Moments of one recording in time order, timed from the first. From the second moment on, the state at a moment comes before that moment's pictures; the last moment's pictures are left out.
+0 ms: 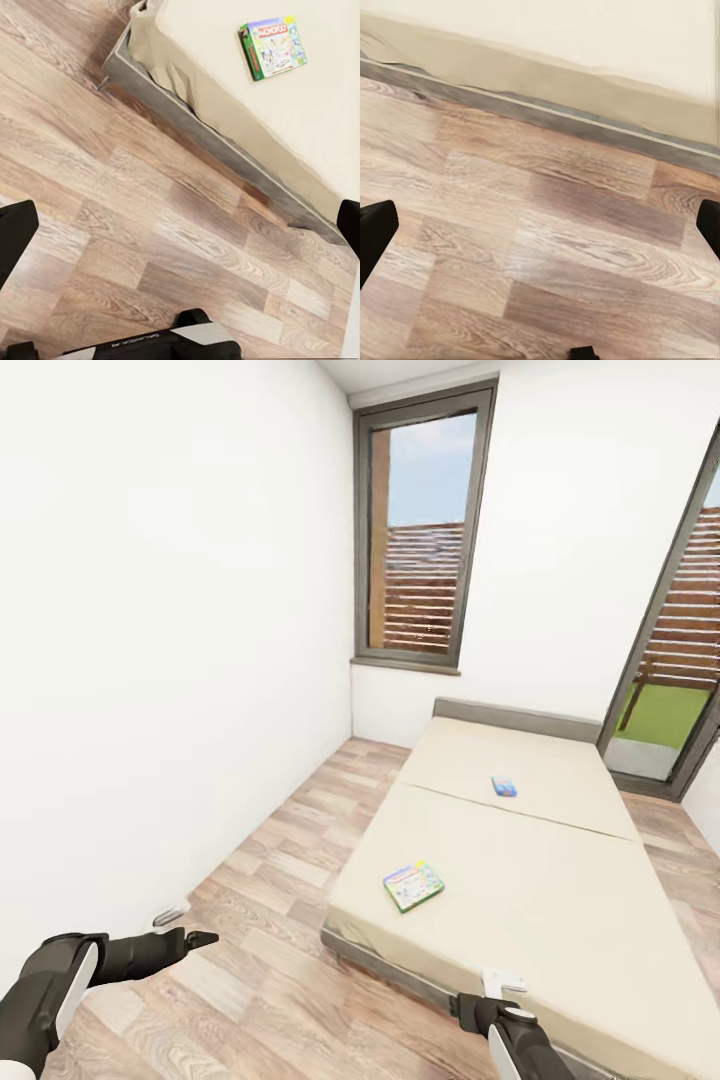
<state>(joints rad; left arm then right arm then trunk) -0.45 0.27 0.30 -0.90 0.04 0.88 -0.75 -0.32 0.07 -0.07 -0.76 -0.05 0.38 -0.11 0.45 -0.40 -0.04</state>
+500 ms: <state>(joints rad) -0.45 0.27 0.30 -0.90 0.04 0.88 -0.75 -0.32 0.07 -0.06 -0.76 -0.05 0.38 -0.11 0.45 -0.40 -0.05</state>
